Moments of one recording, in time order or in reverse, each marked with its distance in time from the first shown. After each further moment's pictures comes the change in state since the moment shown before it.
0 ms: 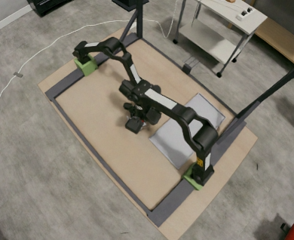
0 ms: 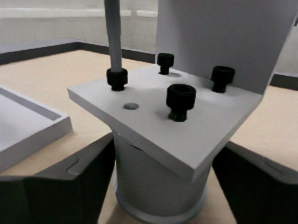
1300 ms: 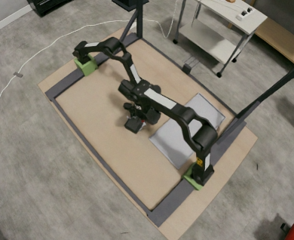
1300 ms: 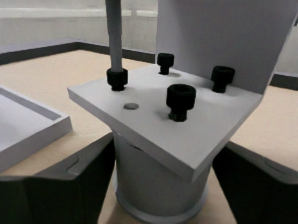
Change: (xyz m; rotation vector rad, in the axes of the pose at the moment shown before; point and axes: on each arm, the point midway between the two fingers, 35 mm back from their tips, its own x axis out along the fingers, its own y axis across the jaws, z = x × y) left arm -0.002 -0.001 -0.002 0.003 -0.001 0.000; right arm 0.000 0.000 0.000 0.000 0.000 0.000
